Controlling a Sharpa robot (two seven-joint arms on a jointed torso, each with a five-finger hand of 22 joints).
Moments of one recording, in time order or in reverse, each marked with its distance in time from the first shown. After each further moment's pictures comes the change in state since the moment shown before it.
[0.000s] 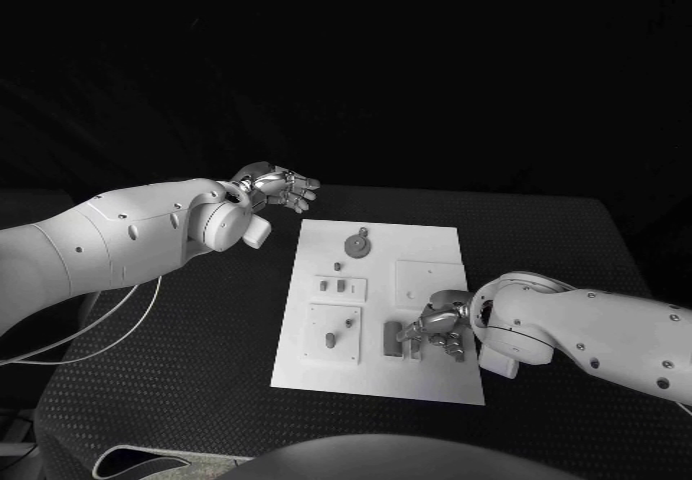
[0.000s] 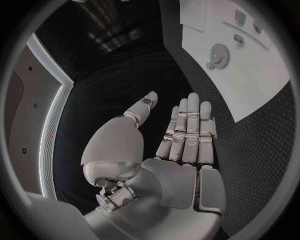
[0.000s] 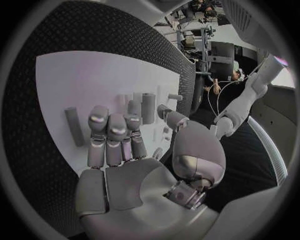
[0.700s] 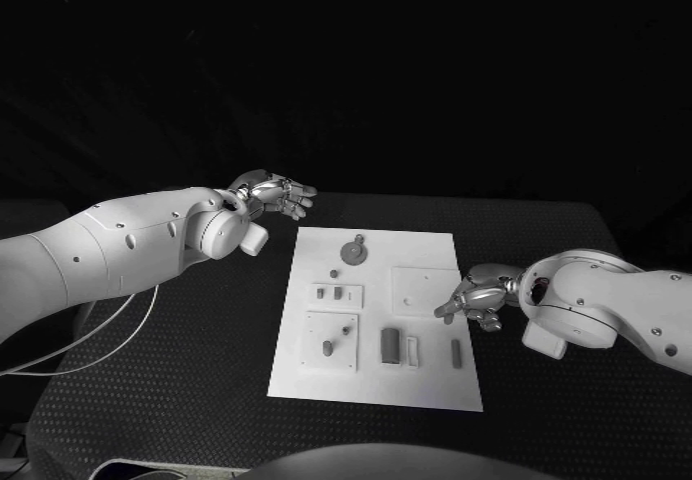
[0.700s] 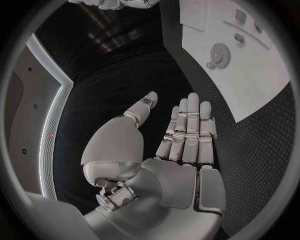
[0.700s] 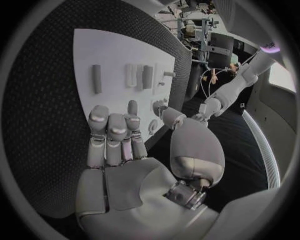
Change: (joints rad) left arm 0.000 0.006 0.000 -0.009 0.000 0.000 0.000; left_hand 0.000 0.000 0.000 0.000 0.000 0.000 0.000 0.000 0.000 0.000 0.000 0.000 0.000 0.000 0.000 0.000 0.002 0.010 0.000 0.000 0.000 0.001; right arm 0.102 -0.185 0.014 0.064 -0.007 0.007 0.069; right_hand 0.099 0.028 -0.004 -0.054 0.000 -0.007 0.003 0.000 0.024 0.000 0.000 0.000 0.000 0.000 0.001 -0.008 0.005 0.002 0.000 0.000 0.000 -0.006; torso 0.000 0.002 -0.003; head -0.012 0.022
